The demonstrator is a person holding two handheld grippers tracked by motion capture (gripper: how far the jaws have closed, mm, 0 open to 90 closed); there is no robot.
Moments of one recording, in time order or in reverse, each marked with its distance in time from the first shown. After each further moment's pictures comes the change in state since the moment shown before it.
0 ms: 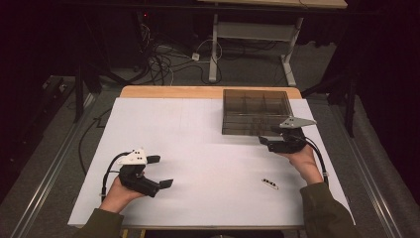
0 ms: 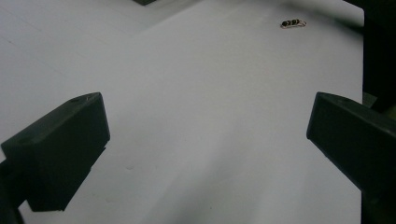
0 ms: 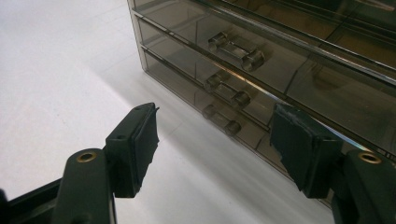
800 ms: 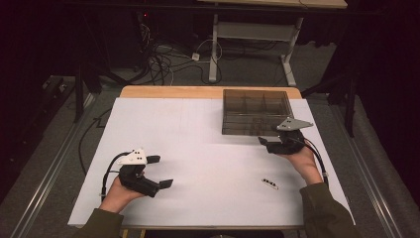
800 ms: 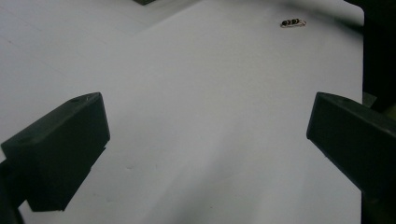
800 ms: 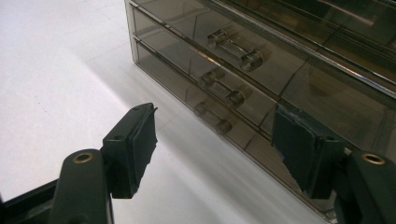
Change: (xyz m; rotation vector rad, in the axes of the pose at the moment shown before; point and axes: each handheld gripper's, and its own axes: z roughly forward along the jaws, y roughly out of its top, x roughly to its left) left arm 0.000 0.000 0.000 0.002 -0.001 0.001; right arm 0.005 0.000 0.001 0.011 -0.054 -0.083
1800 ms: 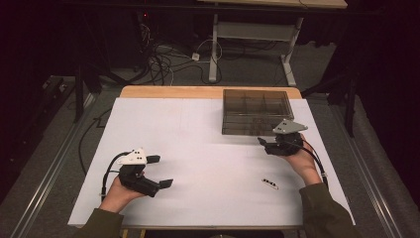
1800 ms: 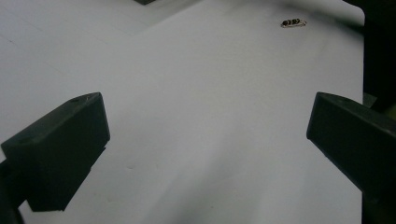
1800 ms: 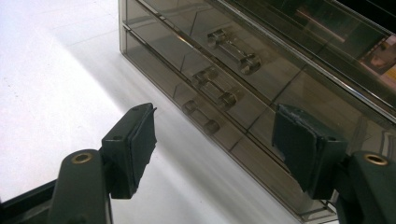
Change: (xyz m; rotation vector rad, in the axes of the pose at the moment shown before) left arm 0.000 0.000 0.000 0.000 0.001 -0.002; right arm 0.009 0.001 0.002 0.013 -0.084 -0.108
